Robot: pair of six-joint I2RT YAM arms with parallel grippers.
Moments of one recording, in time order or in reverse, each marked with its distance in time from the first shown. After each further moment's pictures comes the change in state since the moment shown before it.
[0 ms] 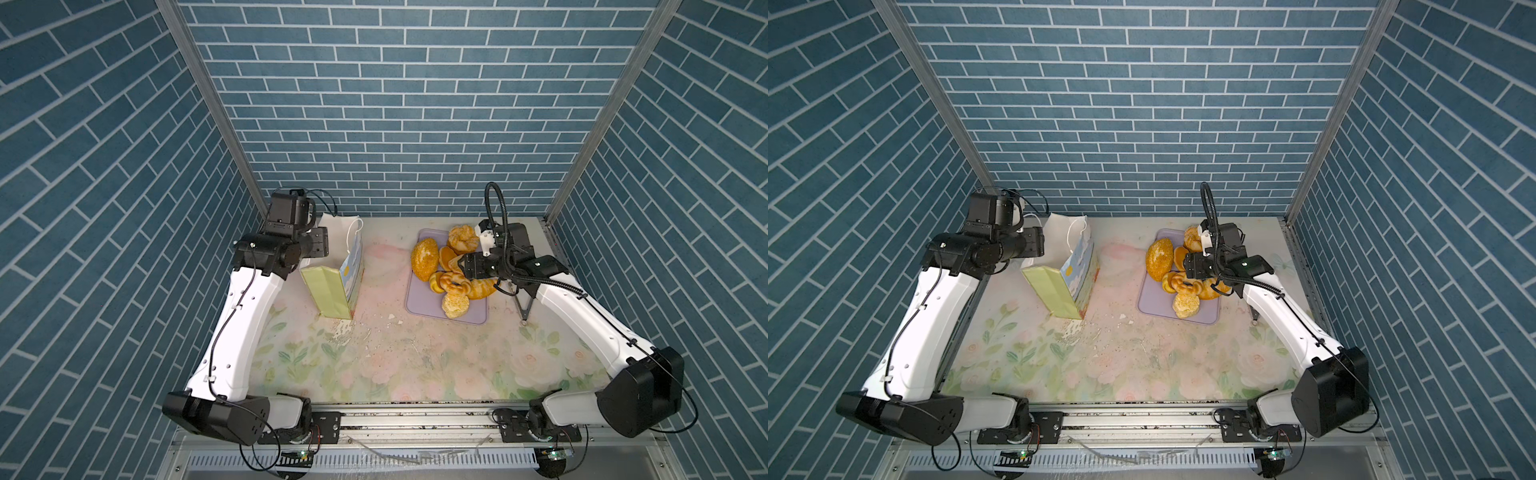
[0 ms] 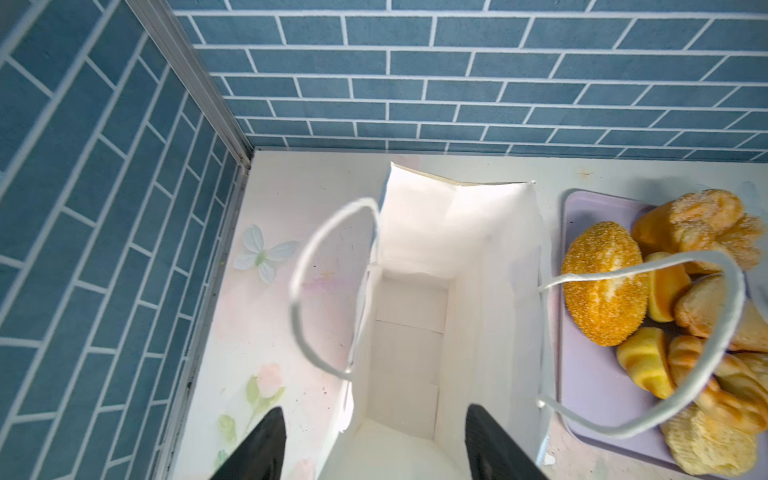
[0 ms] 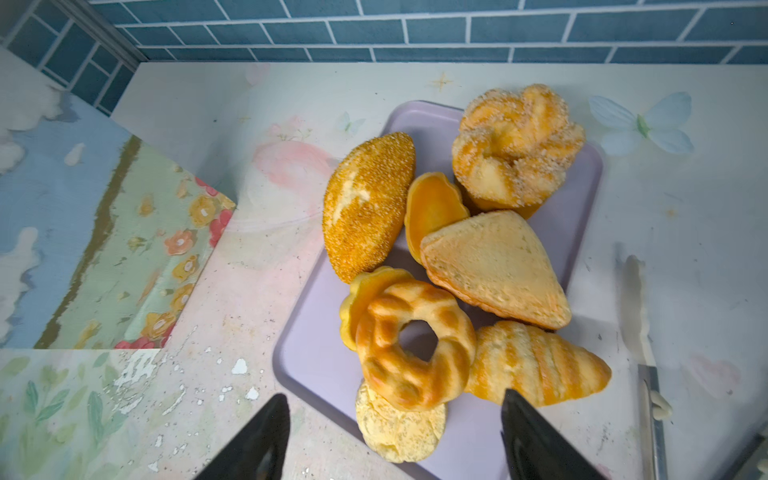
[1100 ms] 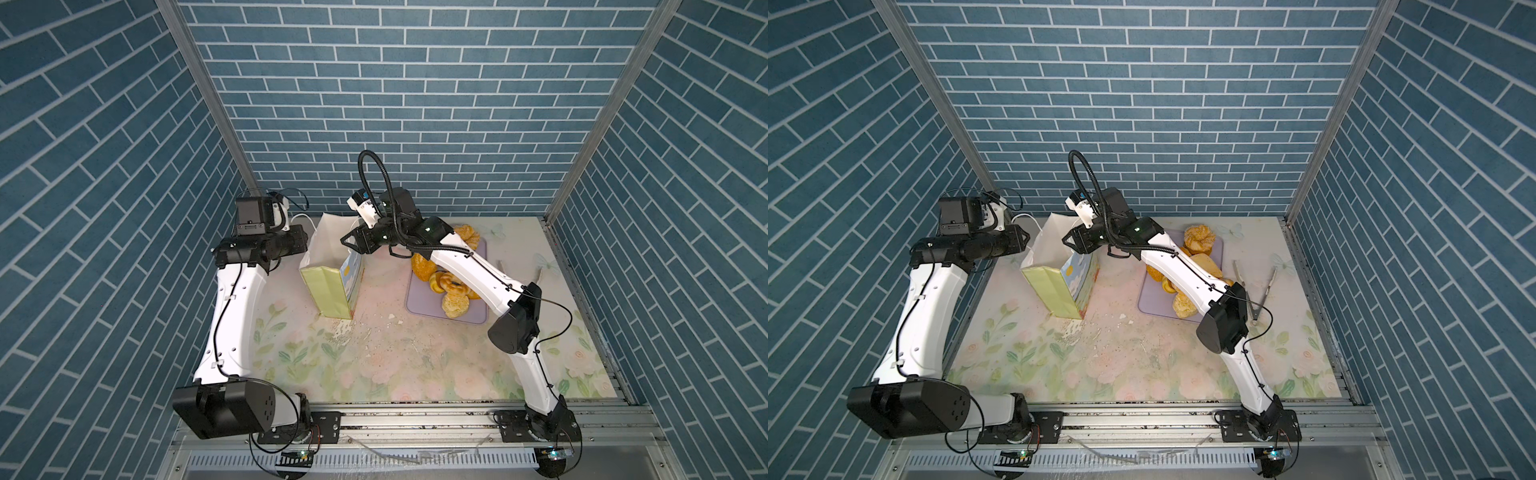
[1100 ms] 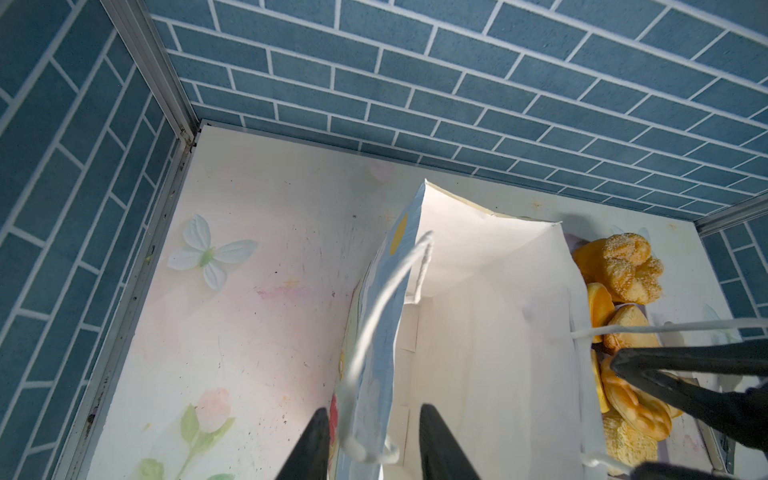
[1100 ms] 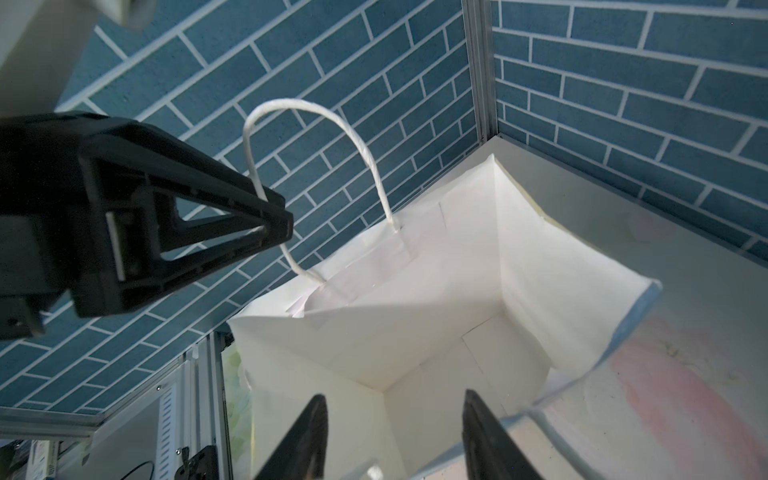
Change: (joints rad) left arm 0.271 0.026 -0.121 0.170 0.406 0.019; right arm 0.431 0.831 1.130 -0.022 -0.286 -0.018
